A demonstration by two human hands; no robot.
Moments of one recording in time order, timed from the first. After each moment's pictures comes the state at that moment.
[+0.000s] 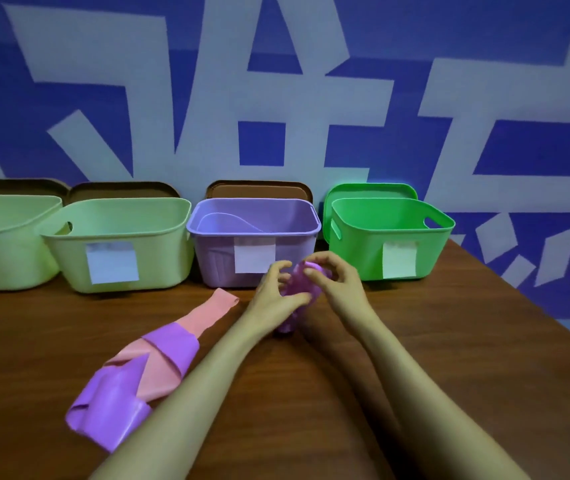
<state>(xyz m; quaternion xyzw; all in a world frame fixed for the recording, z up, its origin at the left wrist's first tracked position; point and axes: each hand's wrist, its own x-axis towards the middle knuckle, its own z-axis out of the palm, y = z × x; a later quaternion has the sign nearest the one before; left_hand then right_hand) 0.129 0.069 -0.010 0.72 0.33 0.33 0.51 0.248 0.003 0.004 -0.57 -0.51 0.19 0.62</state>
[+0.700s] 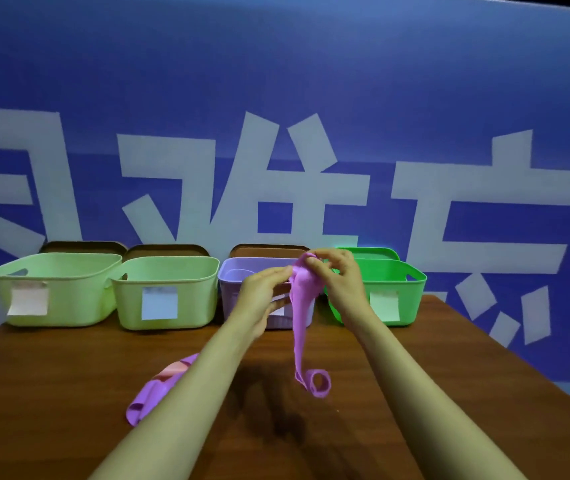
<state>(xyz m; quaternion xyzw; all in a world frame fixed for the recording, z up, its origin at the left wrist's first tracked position) 0.060 -0.007 0.103 0.57 0.25 0.45 0.63 0.193 -0.054 0.109 -0.52 -0.51 0.09 0.68</state>
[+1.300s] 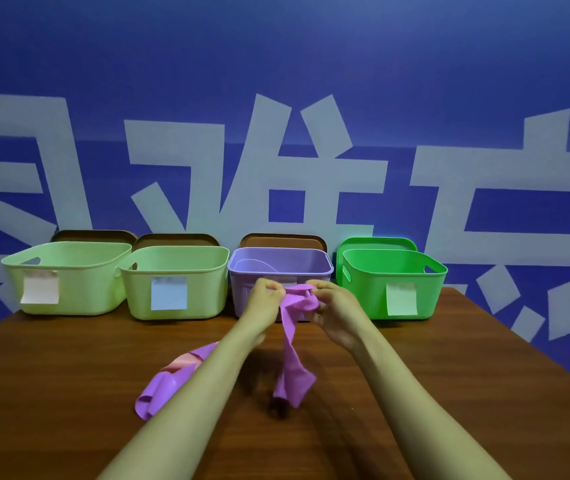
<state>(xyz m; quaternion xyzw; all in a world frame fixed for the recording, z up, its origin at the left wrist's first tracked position) 0.066 0.033 0.060 0.64 0.42 0.41 0.49 0.183 -0.034 0.066 -0.44 -0.31 0.49 0.69</state>
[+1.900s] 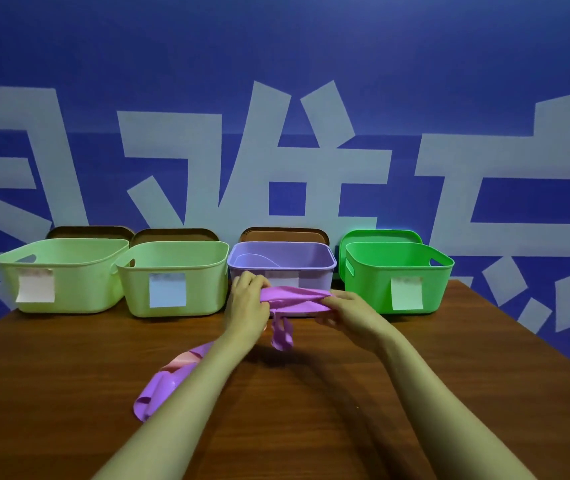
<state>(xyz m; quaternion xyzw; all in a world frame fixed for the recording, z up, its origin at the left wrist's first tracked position) 0.046 0.066 0.030 0.80 0.42 0.42 0.10 0.218 -0.029 0.043 -0.58 -0.44 0.40 0.55</state>
